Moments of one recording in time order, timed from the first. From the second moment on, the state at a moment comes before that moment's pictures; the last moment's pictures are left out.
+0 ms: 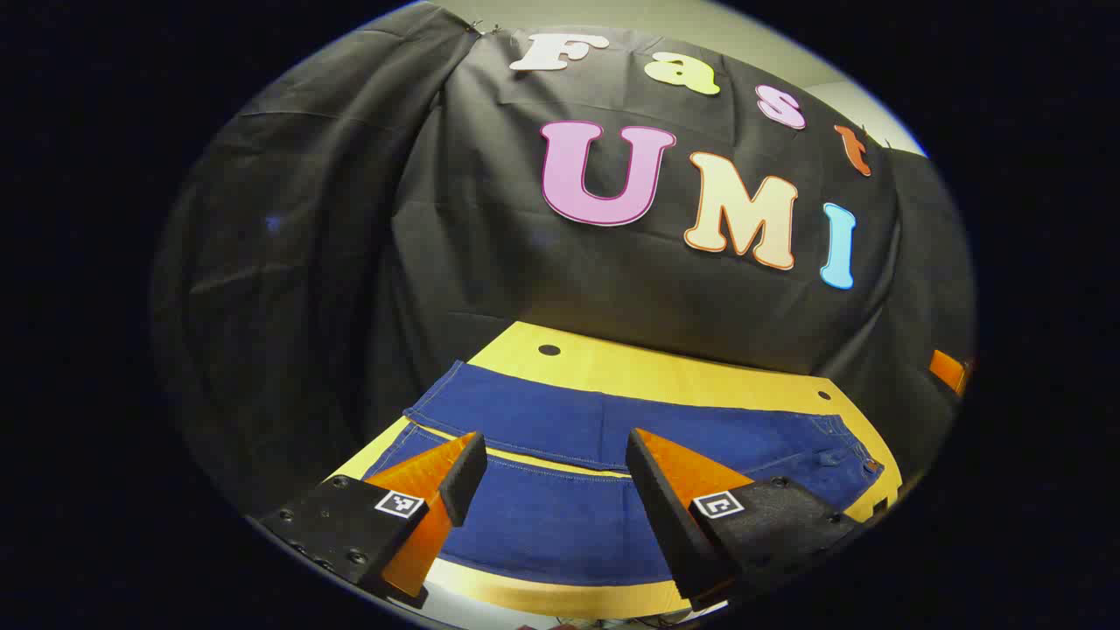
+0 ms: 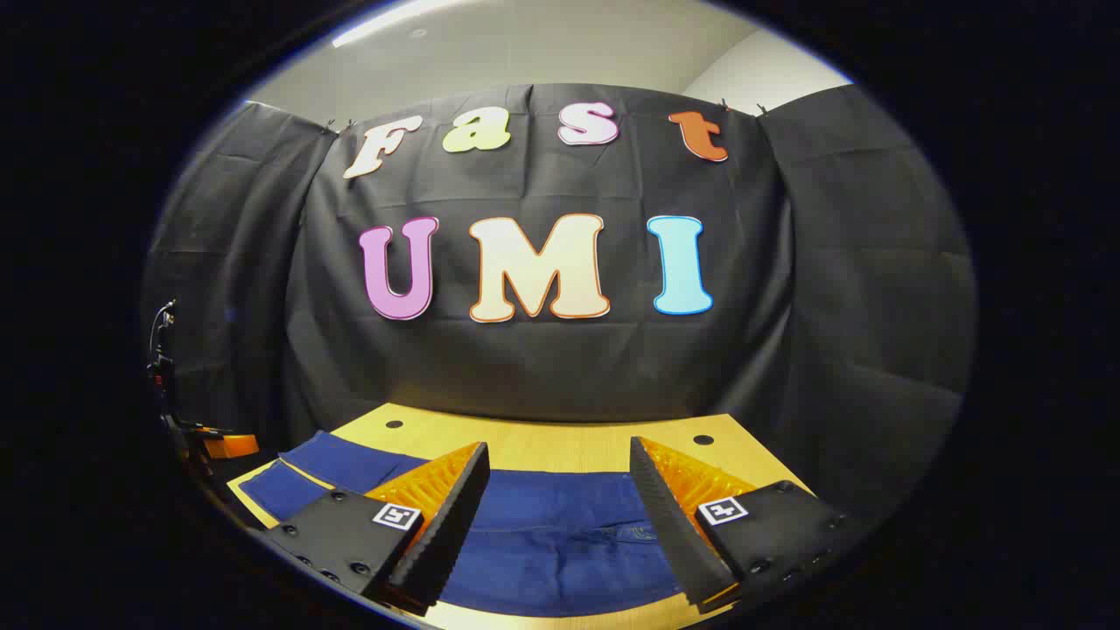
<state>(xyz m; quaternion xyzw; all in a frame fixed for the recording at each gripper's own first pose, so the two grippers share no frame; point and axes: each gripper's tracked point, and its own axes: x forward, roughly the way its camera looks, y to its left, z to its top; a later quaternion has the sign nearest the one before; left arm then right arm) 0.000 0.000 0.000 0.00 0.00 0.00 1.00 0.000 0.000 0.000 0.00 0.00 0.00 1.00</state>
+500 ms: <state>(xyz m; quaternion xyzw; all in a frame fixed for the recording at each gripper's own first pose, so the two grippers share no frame) -0.006 0.001 -0.003 0.02 0.02 0.00 1.00 -0.005 0.003 -0.013 0.00 0.02 0.01 1.00</state>
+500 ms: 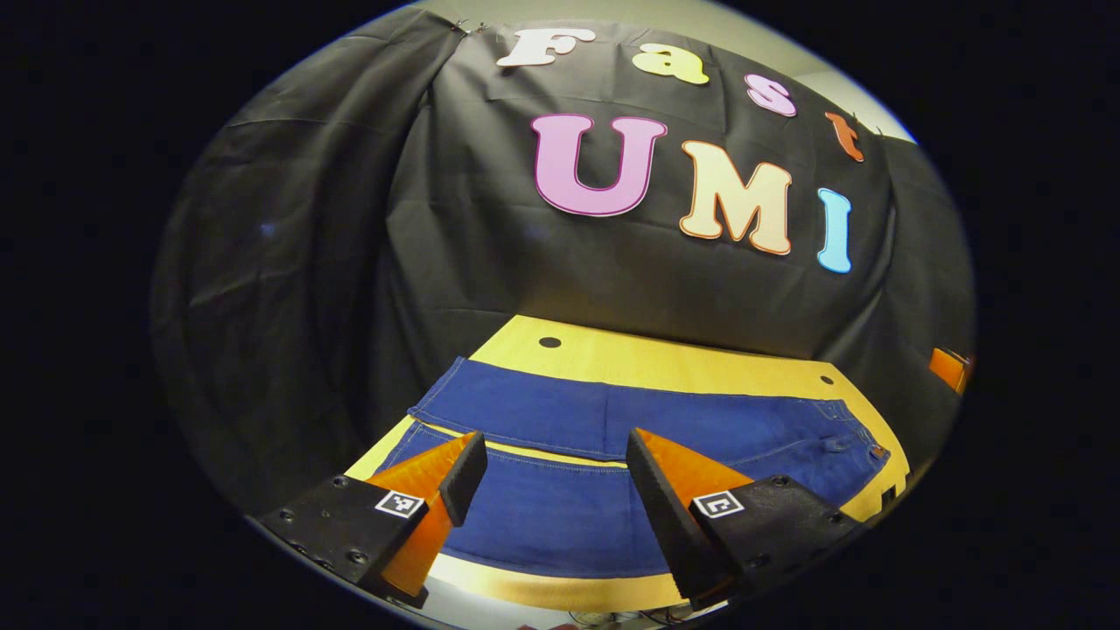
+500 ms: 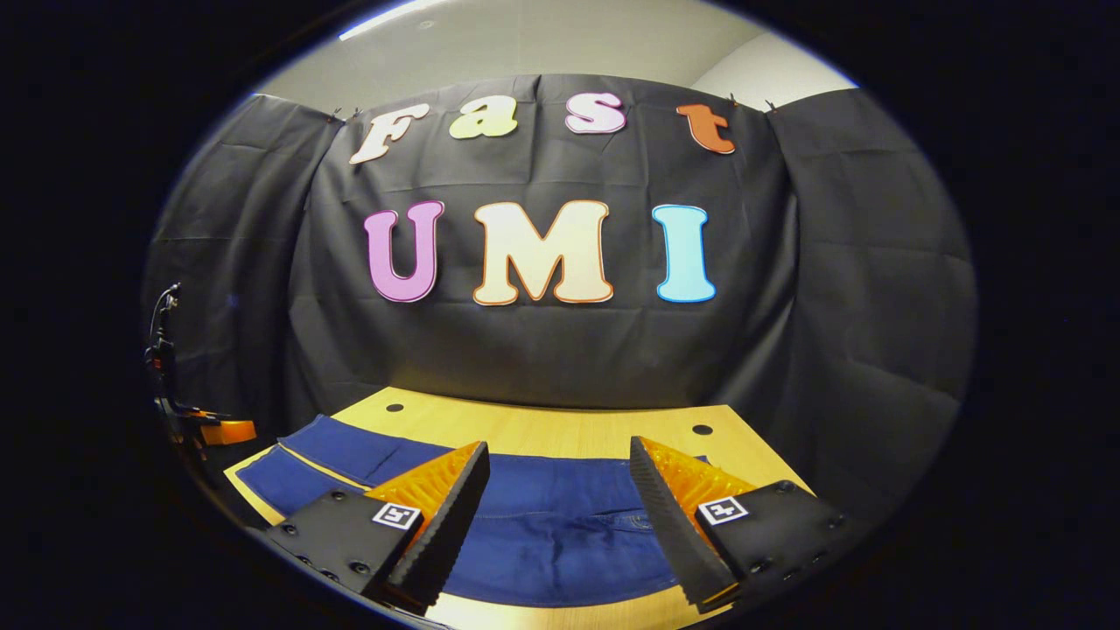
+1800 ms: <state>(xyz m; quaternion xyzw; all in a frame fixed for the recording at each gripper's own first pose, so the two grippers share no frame) -0.014 0.043 -0.123 0.22 0.24 -0.21 0.92 -0.030 0.043 -0.081 0.01 0.09 0.06 0.99</state>
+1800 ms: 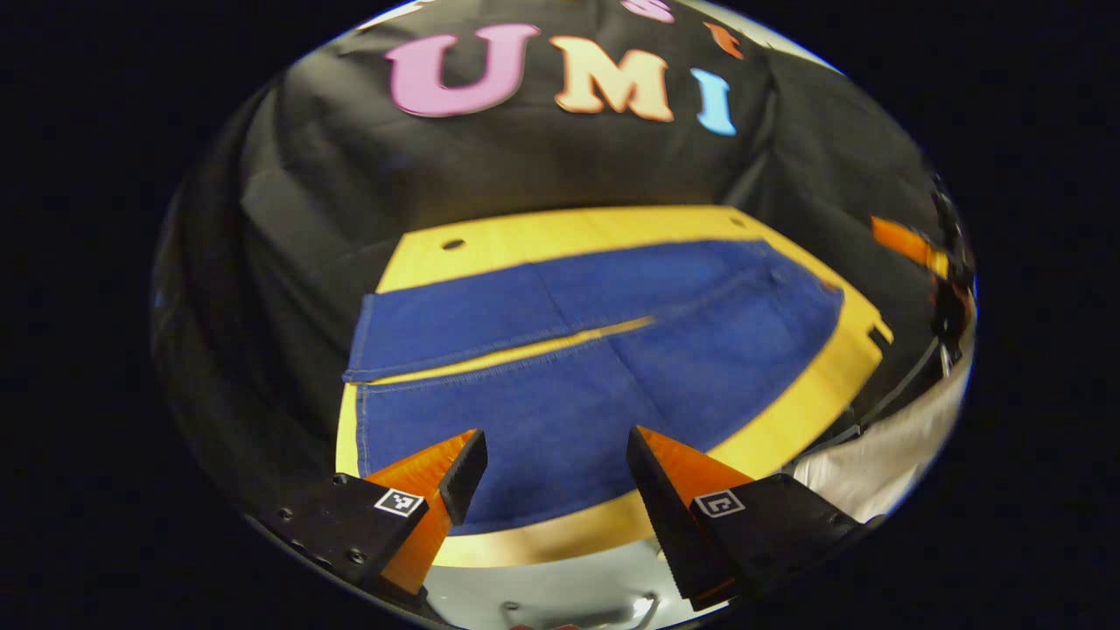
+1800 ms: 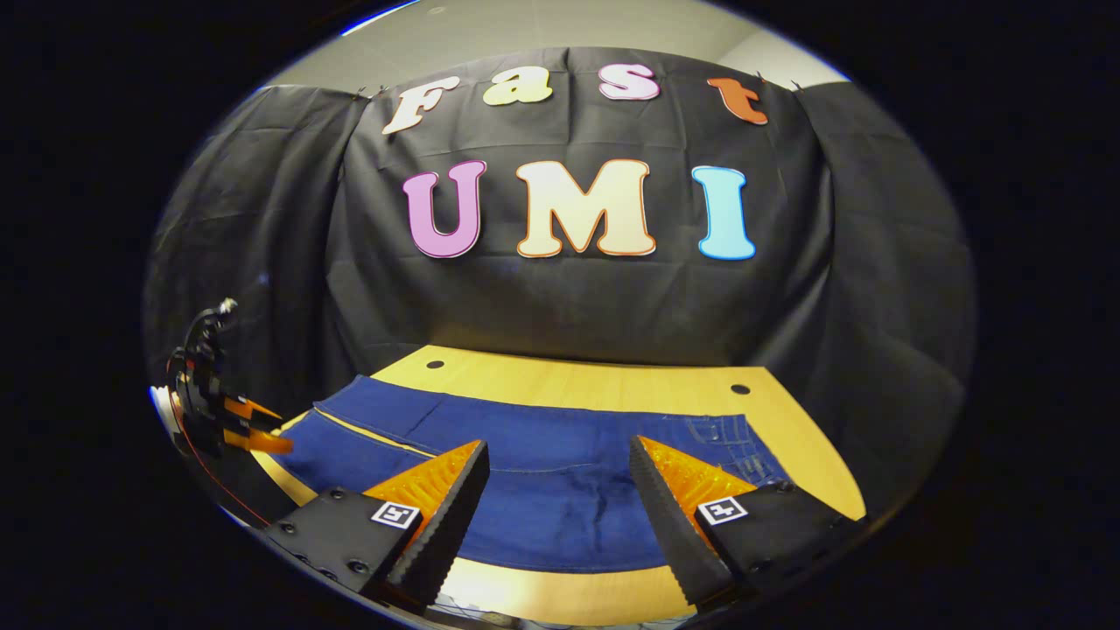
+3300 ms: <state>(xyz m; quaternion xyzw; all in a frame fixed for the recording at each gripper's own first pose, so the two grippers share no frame) -0.022 0.080 -0.203 0.38 0.44 -0.26 0.77 -0.019 0.003 -0.131 0.03 0.15 0.00 0.99</state>
